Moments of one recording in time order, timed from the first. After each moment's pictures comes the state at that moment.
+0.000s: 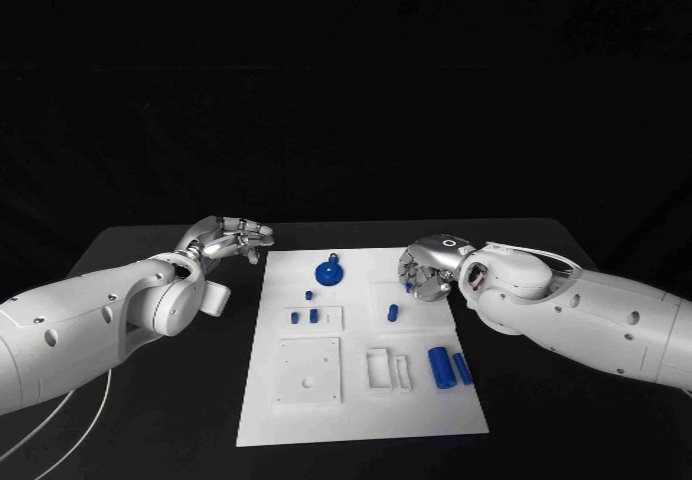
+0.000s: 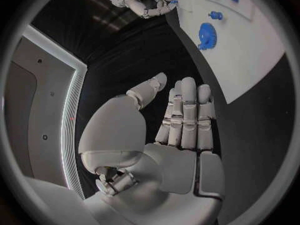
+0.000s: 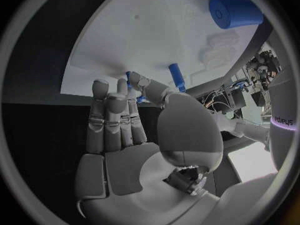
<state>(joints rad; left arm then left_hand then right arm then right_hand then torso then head) 1.31 -0.74 -0.10 1.21 -0.25 -0.28 0.28 1.12 -0.15 0.63 -0.26 0.06 0.89 0.15 0.33 0.48 1.23 0.09 0.07 0.22 1.11 -0.02 1.03 0.40 0.05 0.87 -0.11 0.78 1.24 1.20 -0.81 0.04 1.40 -1.73 -0.18 -0.11 1.18 -0.17 0.83 -0.29 0.06 1.05 0.10 0.37 0.48 1.28 0.03 0.26 0.29 1.34 -0.07 1.01 0.92 0.25 1.24 0.01 0.60 1.31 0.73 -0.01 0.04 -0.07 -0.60</state>
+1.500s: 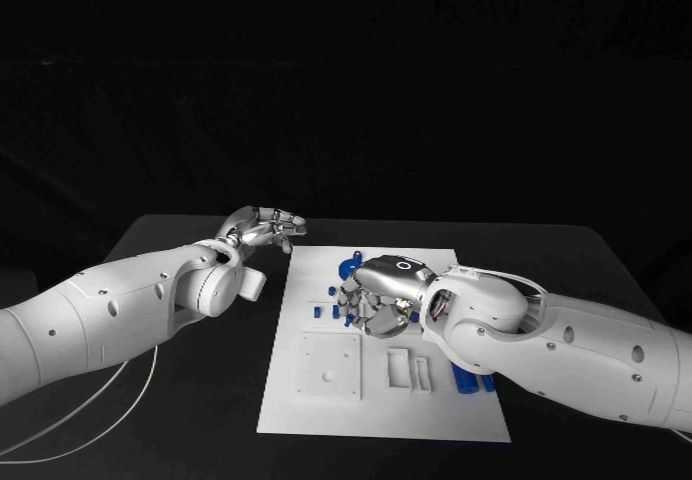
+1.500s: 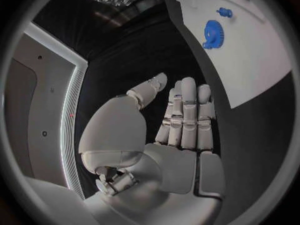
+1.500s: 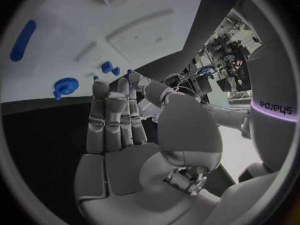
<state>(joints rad) 1.31 -0.68 -0.10 1.16 -0.21 -0.28 0.29 1.12 -0.15 0.63 -0.26 0.06 0.89 0.15 0.33 0.48 1.23 0.09 0.07 0.22 1.11 -0.02 1.03 0.40 0.05 0.87 -0.11 0.78 1.25 1.19 -0.69 0.02 1.63 -1.68 -0.20 -0.07 1.18 -0.18 0.82 -0.29 0.07 1.05 0.10 0.36 0.49 1.29 0.03 0.26 0.30 1.33 -0.08 1.02 0.91 0.25 1.23 0.01 0.61 1.31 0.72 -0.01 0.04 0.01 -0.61</state>
